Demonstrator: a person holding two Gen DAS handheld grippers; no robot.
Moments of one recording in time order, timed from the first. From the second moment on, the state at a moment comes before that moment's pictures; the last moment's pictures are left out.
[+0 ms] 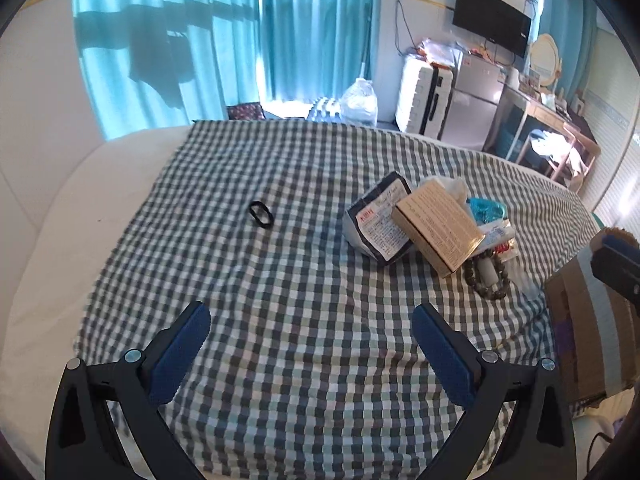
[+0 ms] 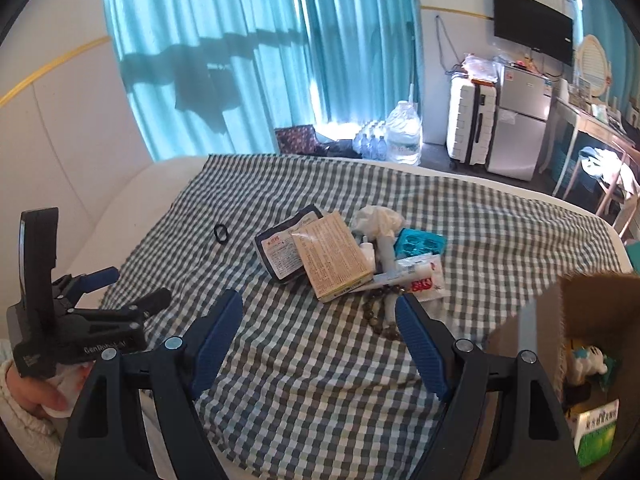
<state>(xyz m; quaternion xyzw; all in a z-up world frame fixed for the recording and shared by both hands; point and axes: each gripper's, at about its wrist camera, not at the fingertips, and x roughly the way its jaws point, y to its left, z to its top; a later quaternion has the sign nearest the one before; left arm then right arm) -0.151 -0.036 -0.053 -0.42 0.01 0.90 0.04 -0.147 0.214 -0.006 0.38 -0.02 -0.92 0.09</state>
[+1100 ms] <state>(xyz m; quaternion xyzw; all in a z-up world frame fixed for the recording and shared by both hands) -0.276 0.027 -0.141 -0.43 0.07 0.89 0.14 -0.282 0.245 -0.111 0.44 -0.07 -0.89 0.07</state>
